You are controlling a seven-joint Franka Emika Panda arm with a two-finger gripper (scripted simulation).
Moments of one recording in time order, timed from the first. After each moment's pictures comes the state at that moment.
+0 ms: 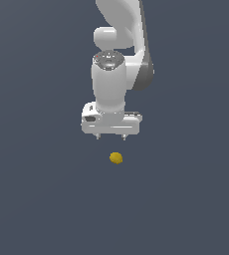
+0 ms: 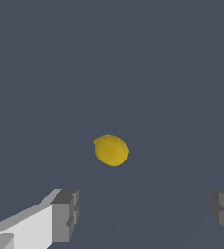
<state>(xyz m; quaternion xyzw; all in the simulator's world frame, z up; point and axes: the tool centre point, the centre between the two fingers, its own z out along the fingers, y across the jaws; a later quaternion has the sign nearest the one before) 0.020 -0.013 0.191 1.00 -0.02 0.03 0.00</state>
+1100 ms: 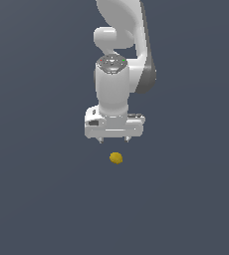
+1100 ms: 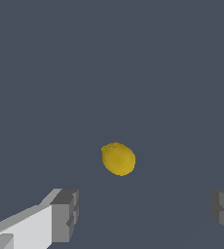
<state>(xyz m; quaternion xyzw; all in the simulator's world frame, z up) 0.032 -0.002 0.186 1.00 0.02 0.04 -0.01</state>
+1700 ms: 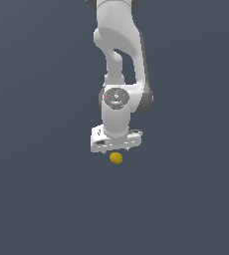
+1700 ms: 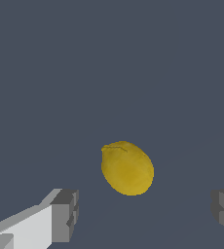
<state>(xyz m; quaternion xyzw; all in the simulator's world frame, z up) 0.031 0.005 0.103 1.00 0.08 0.01 0.00</state>
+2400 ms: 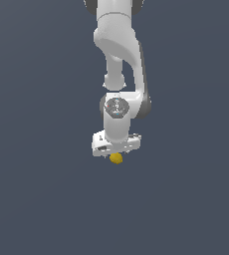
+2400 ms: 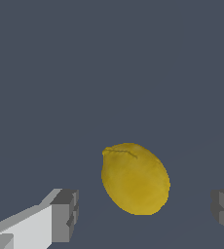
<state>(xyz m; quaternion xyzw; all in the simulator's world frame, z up) 0.030 0.007 0.071 0.99 0.10 0.00 0.00</state>
